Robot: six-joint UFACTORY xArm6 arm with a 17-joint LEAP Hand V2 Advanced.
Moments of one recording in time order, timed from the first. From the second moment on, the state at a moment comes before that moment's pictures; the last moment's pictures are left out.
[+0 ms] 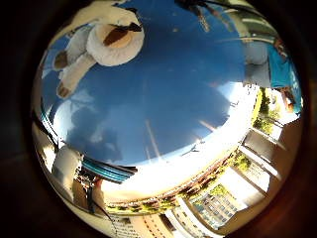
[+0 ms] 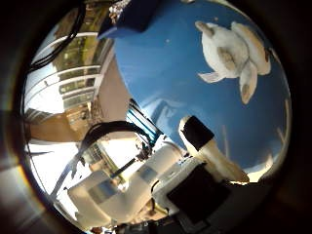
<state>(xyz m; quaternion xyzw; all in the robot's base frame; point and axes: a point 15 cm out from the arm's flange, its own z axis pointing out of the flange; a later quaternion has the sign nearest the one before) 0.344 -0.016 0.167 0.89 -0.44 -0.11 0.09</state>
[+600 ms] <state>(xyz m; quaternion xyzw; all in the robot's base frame) 0.412 -0.017 0.136 0.89 -0.45 -0.05 0.10</state>
